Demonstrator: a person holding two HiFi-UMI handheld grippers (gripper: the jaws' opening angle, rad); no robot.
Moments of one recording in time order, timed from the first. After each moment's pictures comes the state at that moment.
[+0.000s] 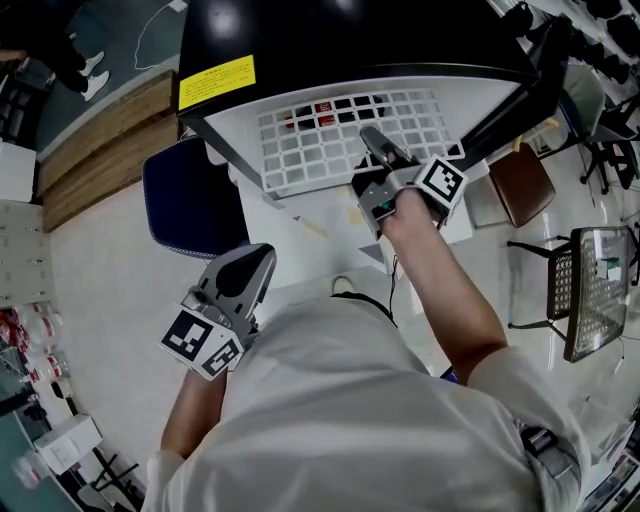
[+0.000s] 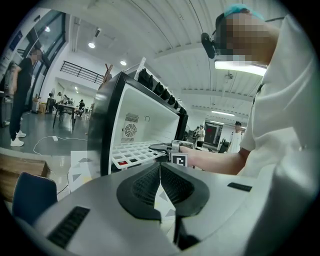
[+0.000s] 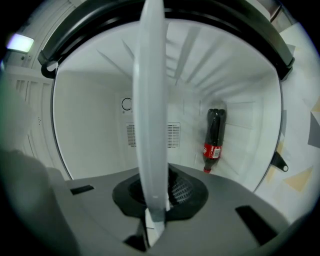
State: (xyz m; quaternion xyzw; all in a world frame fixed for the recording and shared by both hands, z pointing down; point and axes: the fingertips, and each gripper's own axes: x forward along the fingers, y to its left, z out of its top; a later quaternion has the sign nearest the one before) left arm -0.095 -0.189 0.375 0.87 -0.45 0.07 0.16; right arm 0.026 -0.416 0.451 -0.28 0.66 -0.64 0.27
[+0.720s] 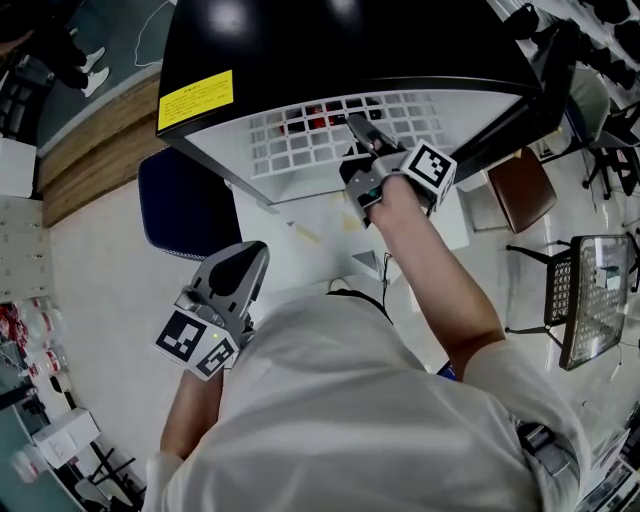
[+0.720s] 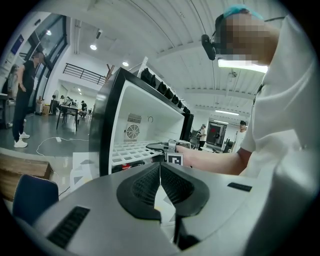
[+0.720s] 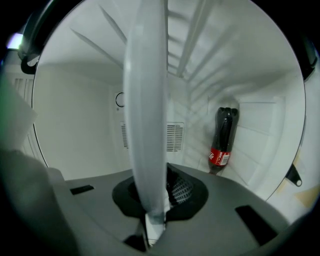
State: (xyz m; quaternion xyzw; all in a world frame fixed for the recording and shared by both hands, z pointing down) left arm -0.090 -0.212 0.373 0.86 -0.47 0.07 0.16; right arm 0.009 -0.454 0.449 -0.26 0.68 -0.64 0.26
